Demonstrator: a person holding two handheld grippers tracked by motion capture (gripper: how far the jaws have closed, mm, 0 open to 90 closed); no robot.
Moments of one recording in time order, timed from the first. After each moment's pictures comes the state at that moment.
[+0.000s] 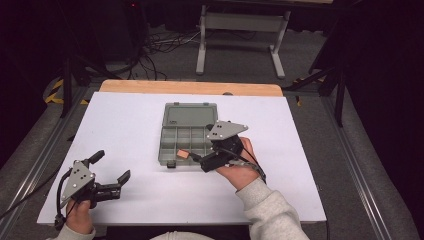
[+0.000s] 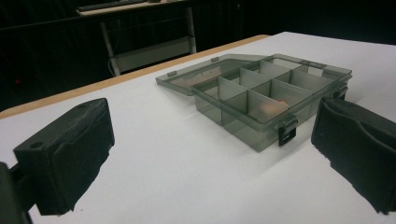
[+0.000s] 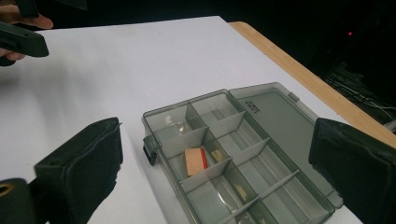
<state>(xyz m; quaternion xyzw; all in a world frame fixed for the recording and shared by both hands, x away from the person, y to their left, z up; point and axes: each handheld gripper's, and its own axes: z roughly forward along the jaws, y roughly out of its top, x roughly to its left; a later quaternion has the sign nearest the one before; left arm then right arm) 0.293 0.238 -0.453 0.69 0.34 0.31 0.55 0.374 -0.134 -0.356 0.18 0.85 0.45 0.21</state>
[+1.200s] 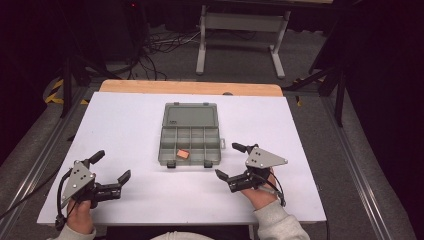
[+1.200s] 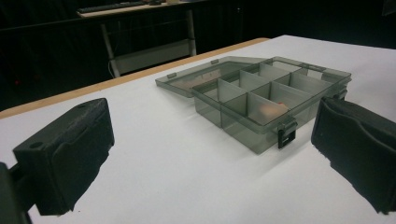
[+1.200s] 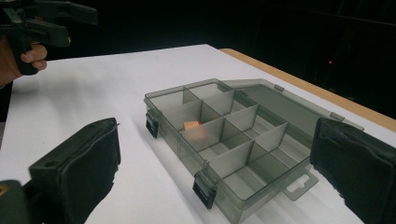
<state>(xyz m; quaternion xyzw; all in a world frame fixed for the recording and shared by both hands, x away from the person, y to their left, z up) 0.293 0.238 -0.455 0.69 0.35 0.31 0.56 0.339 -0.214 -0.419 0.20 0.78 0.56 0.21</state>
